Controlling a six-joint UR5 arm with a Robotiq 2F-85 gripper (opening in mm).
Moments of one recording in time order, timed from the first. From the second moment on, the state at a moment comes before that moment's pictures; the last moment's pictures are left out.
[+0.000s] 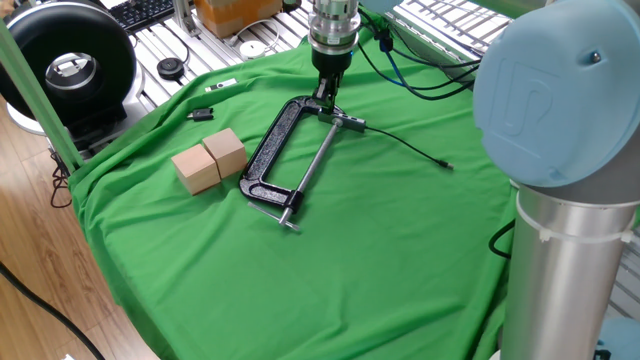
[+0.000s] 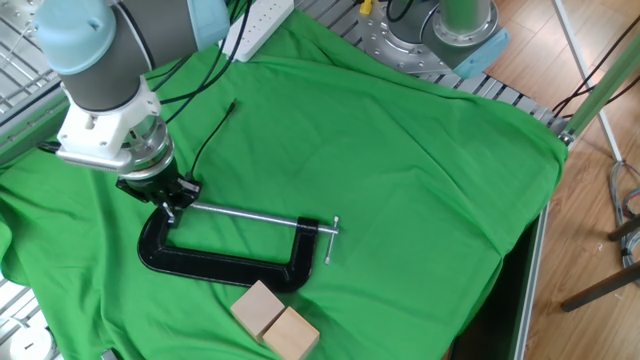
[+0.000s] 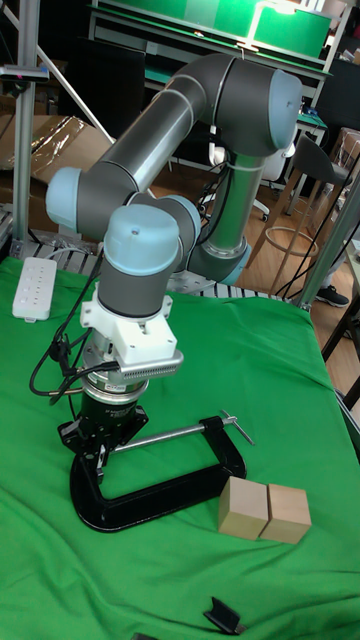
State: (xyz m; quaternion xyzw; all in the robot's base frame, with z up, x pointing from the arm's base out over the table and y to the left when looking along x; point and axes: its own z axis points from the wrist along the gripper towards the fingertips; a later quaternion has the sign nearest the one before) arm 0.646 -0.076 0.027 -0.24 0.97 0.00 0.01
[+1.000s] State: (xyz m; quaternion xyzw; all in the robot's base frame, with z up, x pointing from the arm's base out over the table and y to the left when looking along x) arm 0.643 -0.077 0.030 -0.26 0.97 0.00 0.01
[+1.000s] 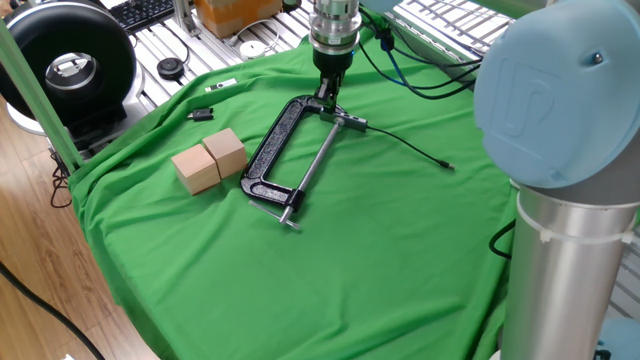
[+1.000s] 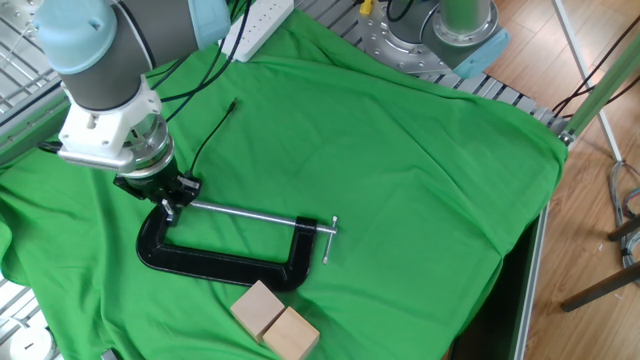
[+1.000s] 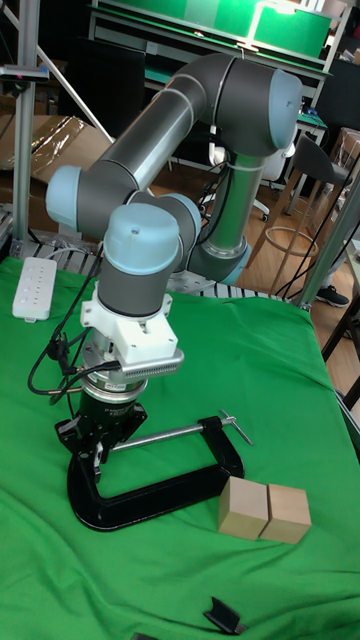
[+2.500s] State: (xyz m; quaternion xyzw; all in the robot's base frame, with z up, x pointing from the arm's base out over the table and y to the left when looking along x) arm 0.656 -0.080 0.119 -0.24 0.97 0.00 0.00
